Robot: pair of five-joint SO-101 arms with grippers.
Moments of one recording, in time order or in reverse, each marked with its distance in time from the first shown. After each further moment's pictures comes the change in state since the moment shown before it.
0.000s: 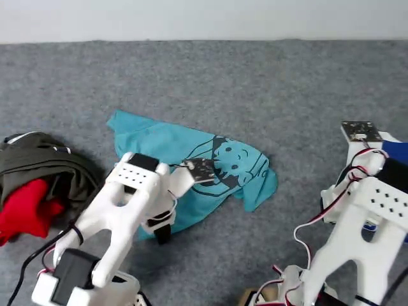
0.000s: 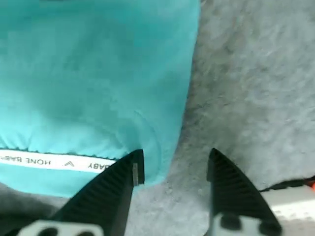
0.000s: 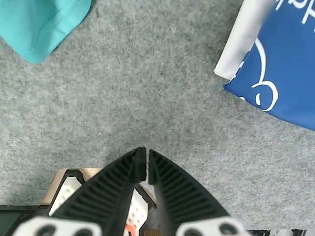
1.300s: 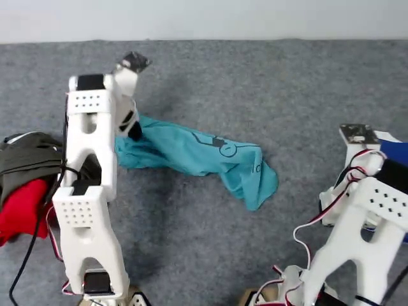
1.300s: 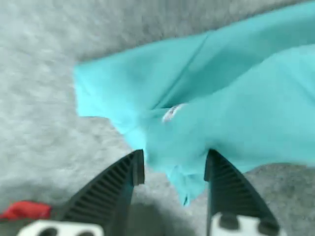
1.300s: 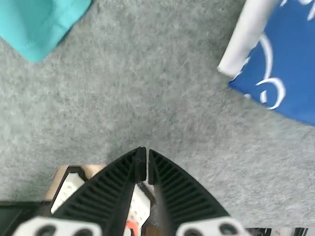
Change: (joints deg) left arm -21.9 48.1 -84.0 14.0 8.5; right arm 0.0 0.0 2.5 0.0 0.0
